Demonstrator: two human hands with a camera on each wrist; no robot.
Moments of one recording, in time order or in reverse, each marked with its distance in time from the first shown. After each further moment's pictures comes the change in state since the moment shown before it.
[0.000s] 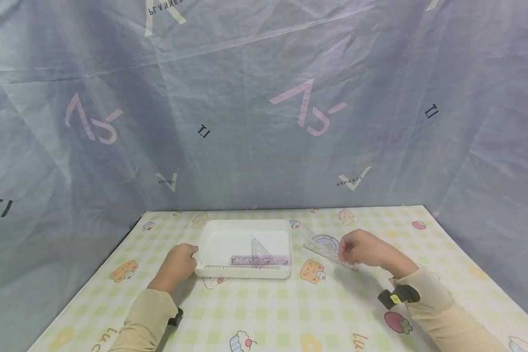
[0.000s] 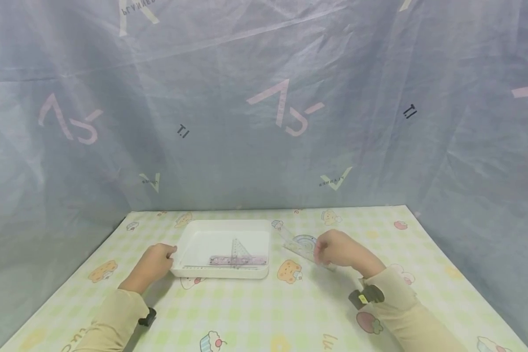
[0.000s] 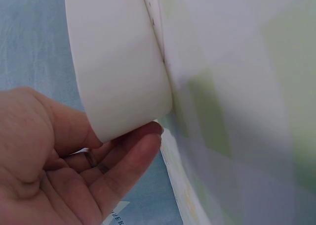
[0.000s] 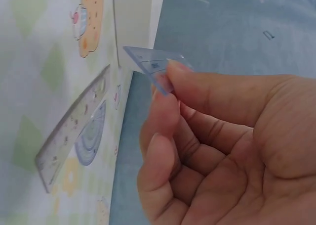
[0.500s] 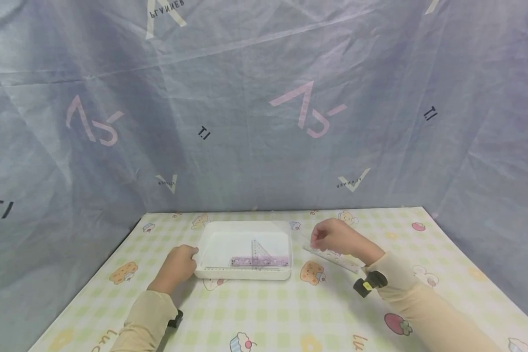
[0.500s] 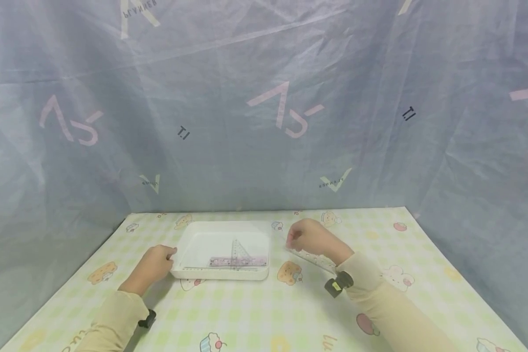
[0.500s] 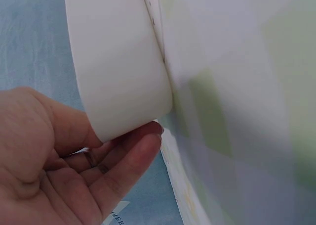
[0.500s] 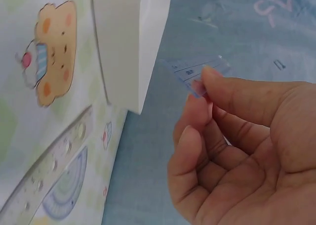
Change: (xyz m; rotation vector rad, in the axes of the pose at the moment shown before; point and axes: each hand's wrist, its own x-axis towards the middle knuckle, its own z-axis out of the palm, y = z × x) left_hand -0.002 0.000 -0.001 -0.016 0.010 0.018; right_hand 0.044 -0.035 0.015 -0.014 0.063 -0.104
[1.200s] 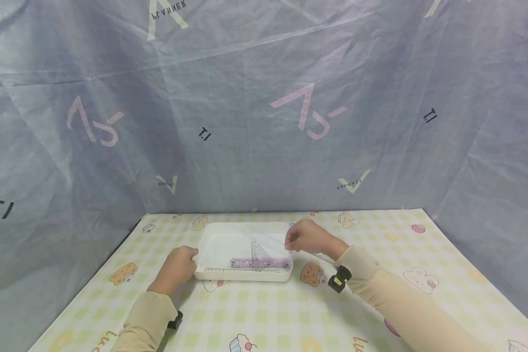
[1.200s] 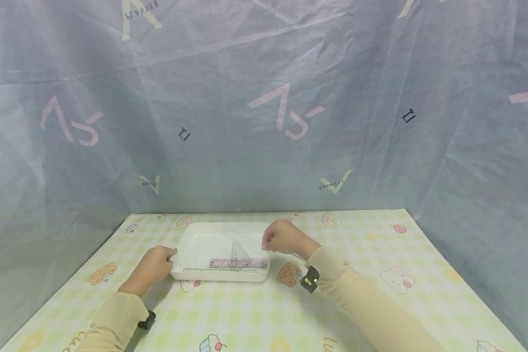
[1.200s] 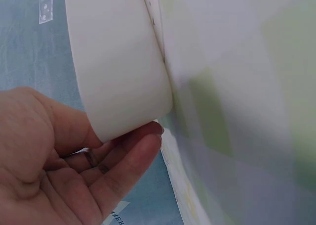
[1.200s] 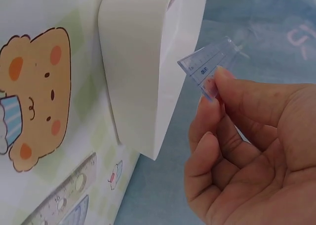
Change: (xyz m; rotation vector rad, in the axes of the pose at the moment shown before) left_hand -0.002 0.001 0.000 -0.011 0.009 -0.009; right_hand 0.045 -0.023 0.038 -0.079 -0.049 -0.097
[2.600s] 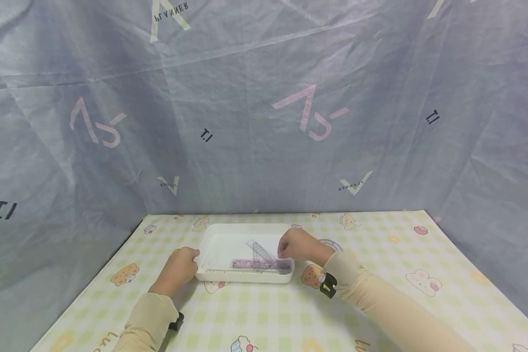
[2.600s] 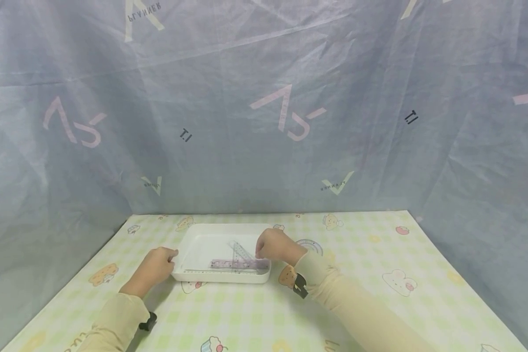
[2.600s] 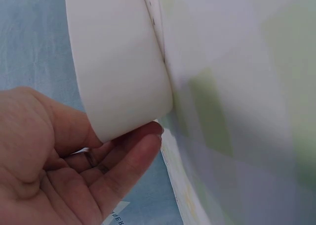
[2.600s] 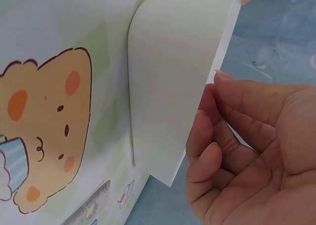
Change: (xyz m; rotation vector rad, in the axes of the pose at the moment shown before) left_hand 0.000 0.000 0.000 -0.005 -0.005 -0.008; right_hand 0.015 -0.009 0.030 -0.124 -0.021 0.000
